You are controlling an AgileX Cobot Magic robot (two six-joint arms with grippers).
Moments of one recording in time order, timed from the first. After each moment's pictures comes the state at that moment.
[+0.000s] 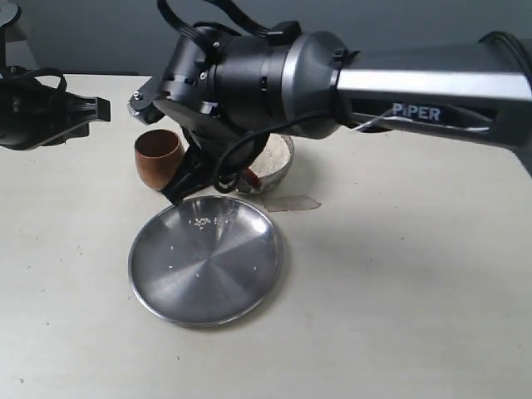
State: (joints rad) left arm -0.04 1.35 -0.81 -0.41 0.35 0.17; right arm 0.95 2.03 -1.61 -0.53 0.94 0.40
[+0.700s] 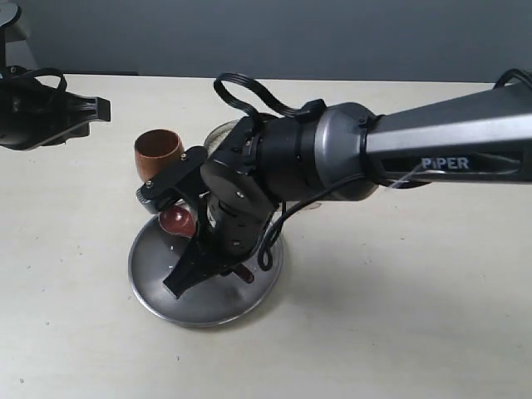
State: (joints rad) left arm -0.04 1.35 -0.81 -0.41 0.34 0.17; right arm 0.95 1.99 -1.30 -0.15 0.65 0.16
